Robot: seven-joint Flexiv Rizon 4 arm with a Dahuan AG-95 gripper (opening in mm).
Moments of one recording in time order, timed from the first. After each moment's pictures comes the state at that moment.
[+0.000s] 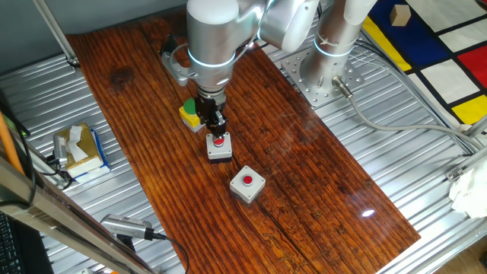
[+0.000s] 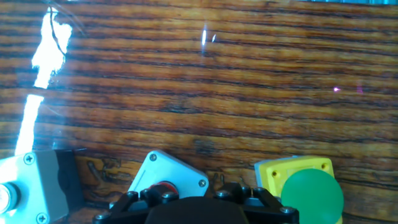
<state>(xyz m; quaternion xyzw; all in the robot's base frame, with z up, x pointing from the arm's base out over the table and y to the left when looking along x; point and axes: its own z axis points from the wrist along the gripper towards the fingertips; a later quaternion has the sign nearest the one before) 0.474 0.079 0.102 -0.07 1.00 0.01 0.06</state>
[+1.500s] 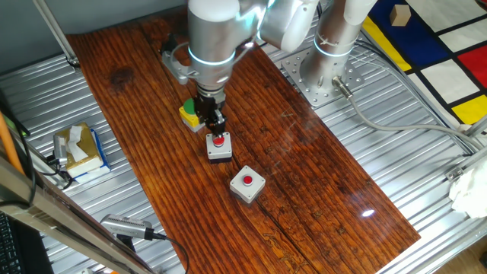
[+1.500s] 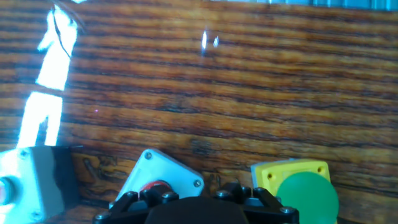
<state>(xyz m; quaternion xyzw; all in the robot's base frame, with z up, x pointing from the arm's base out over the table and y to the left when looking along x) 0.476 0.075 0.109 -0.08 1.00 0.02 0.05</state>
